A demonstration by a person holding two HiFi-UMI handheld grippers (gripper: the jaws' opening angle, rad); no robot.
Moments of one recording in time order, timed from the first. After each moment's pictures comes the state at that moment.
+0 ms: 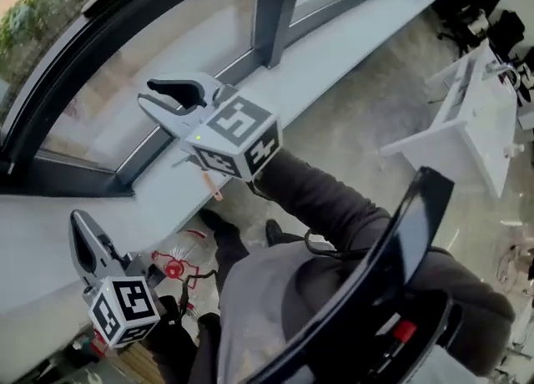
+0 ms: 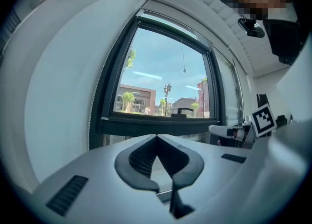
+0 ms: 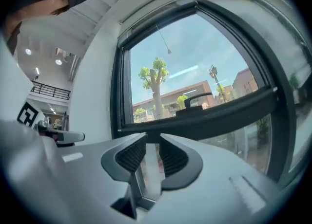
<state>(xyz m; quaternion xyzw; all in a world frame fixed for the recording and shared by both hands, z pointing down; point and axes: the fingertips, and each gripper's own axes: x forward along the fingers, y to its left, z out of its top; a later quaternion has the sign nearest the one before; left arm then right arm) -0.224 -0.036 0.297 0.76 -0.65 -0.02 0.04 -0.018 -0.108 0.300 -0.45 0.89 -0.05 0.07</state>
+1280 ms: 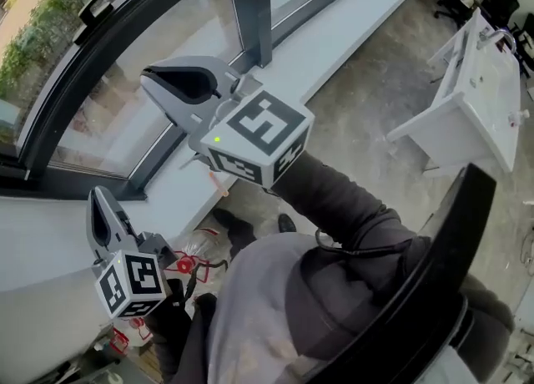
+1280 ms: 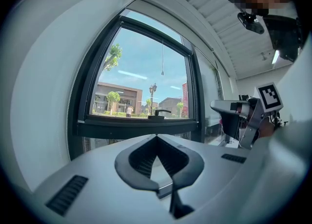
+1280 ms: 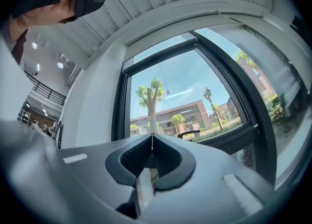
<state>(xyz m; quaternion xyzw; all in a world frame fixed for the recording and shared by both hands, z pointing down) -0.143 0.003 0.279 0.81 -0.58 -0.01 0.03 0.046 -0.009 0.210 -0.48 0.86 0.02 0.15</state>
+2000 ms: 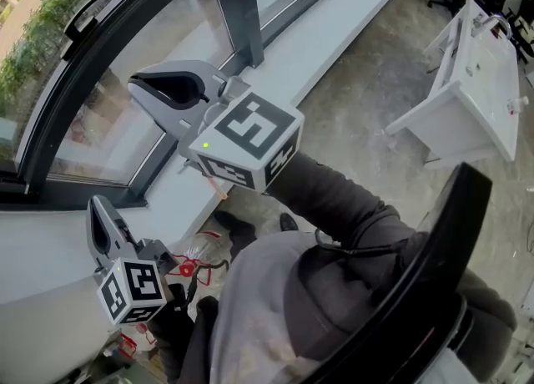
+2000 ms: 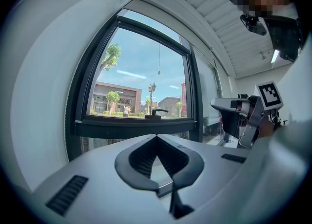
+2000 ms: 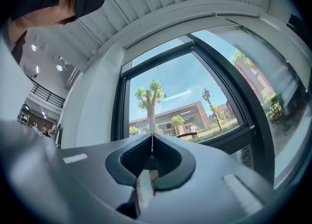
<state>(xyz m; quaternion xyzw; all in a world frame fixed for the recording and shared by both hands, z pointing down) -0.124 0.013 0.279 0.81 -0.58 0.00 0.03 0.065 0.003 0.207 -0.48 0.86 0.01 0.16</state>
